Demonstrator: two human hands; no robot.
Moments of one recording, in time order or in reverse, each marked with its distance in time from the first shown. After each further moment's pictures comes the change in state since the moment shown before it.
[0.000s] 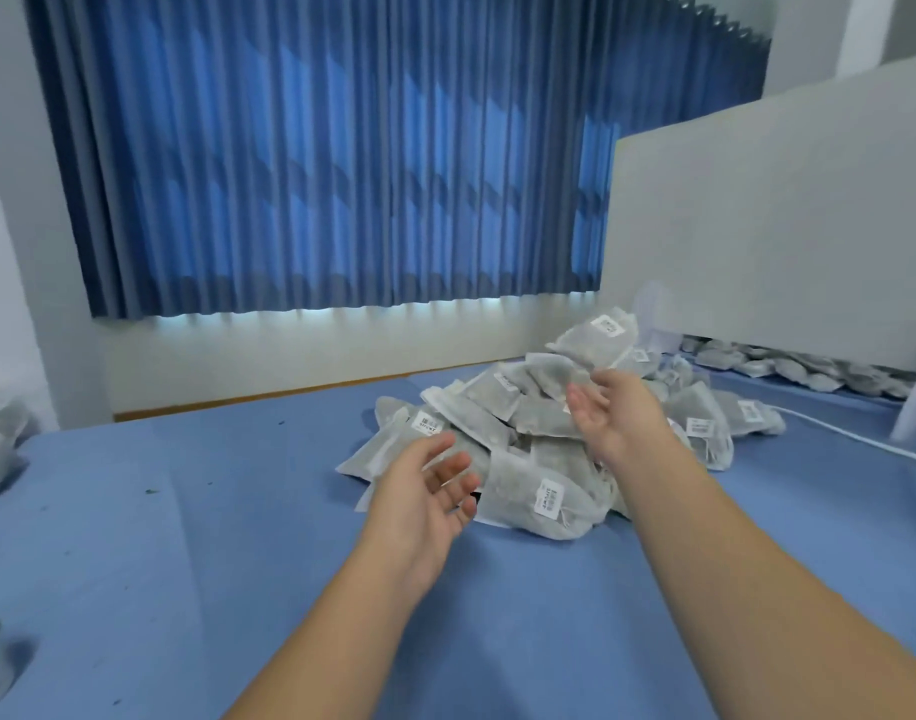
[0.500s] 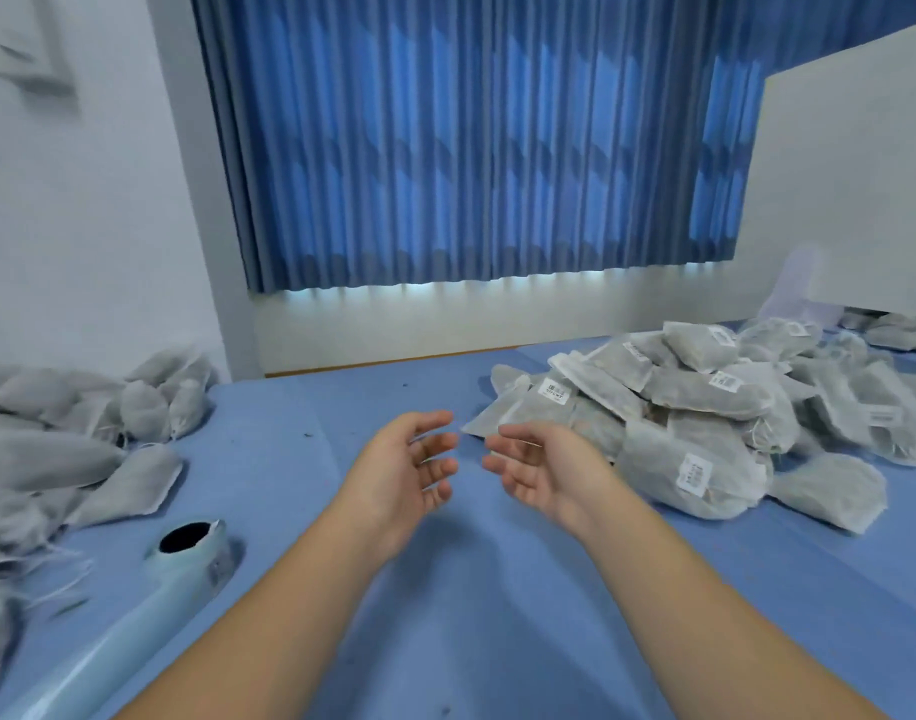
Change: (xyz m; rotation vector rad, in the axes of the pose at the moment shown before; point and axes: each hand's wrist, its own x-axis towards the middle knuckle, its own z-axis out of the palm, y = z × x) left_hand -0.030 0.068 -0.100 0.226 0.170 0.086; right_hand -0.073 0.151 0.057 -0.377 -0.422 0.390
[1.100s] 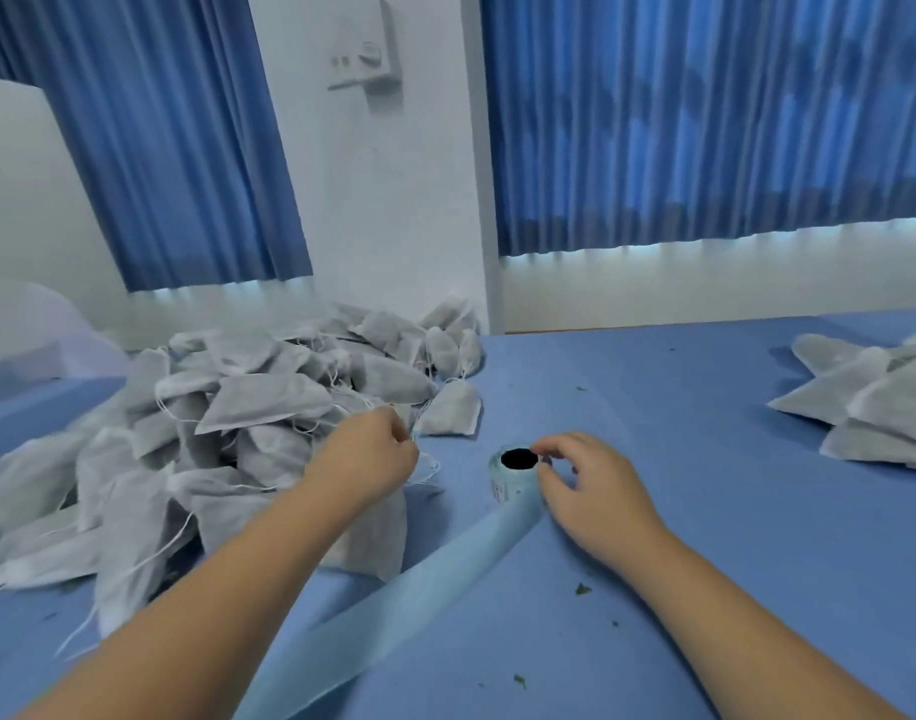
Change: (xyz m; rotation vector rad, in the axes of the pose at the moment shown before) left_hand -0.083 0.085 -0.275 1.496 0.723 0.123; right_hand -0.010 0.155 0.192 -1.000 -0.279 -0.782
